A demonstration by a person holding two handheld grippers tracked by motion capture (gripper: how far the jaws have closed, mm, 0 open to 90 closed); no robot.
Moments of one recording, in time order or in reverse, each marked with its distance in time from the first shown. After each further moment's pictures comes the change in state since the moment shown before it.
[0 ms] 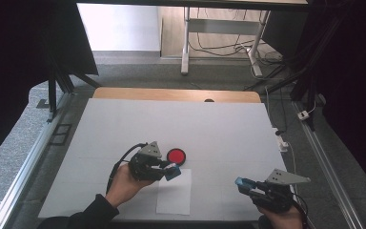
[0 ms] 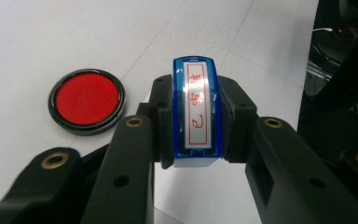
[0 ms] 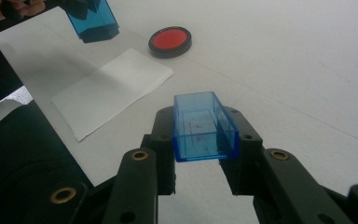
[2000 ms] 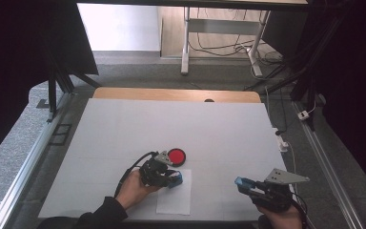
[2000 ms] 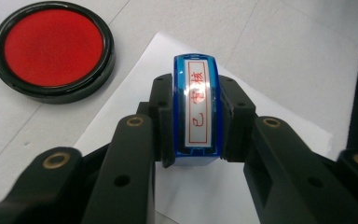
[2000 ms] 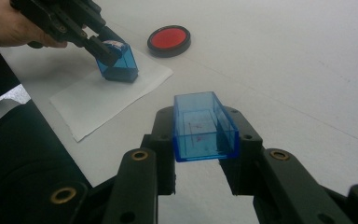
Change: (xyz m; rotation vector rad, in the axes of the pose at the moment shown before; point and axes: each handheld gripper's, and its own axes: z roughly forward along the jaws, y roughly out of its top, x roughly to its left) left arm 0.004 -0.016 0.050 0.161 0.030 -0.011; right arm 0.000 0.001 0.002 0.005 -0.005 0.002
